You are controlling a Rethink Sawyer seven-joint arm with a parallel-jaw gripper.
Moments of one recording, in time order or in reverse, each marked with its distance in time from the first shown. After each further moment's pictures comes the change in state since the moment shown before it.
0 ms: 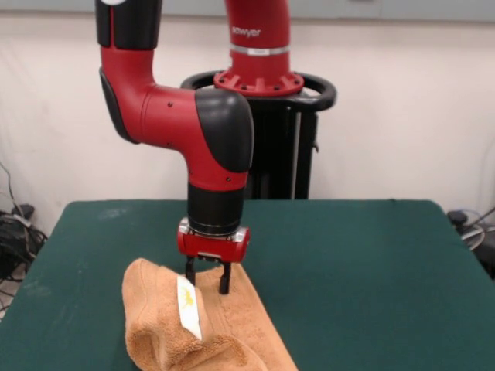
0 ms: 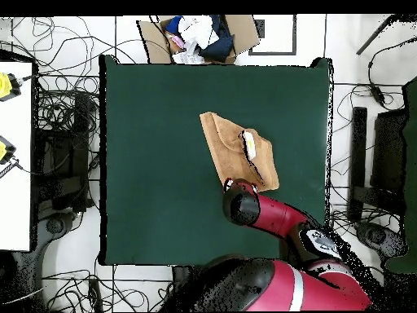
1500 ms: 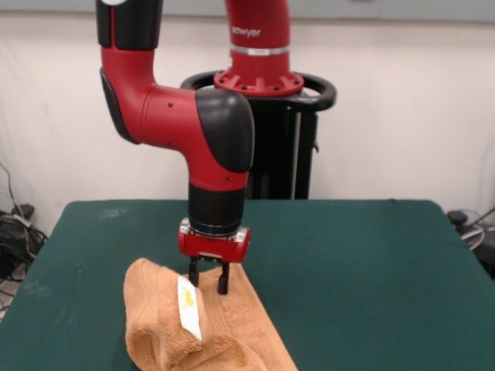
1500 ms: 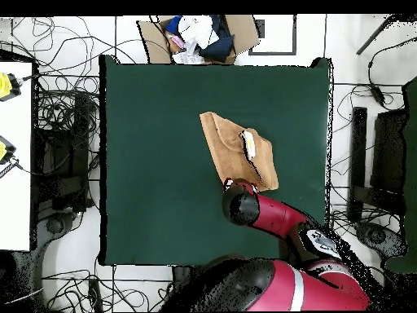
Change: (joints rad) arm -0.001 -0.002 0.004 0.003 0.002 -0.001 0.000
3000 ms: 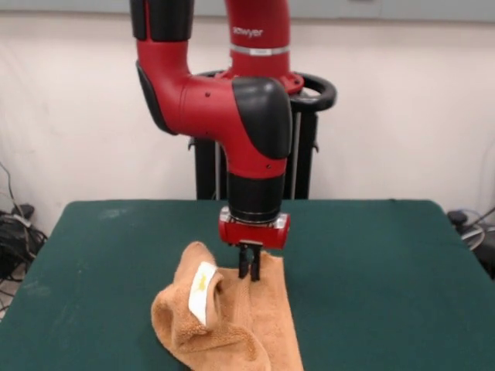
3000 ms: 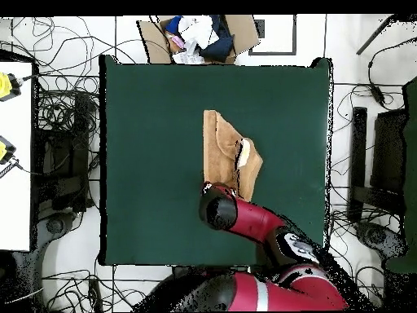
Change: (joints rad) arm 0.093 -0.082 0.029 0.125 0.116 0.000 0.000
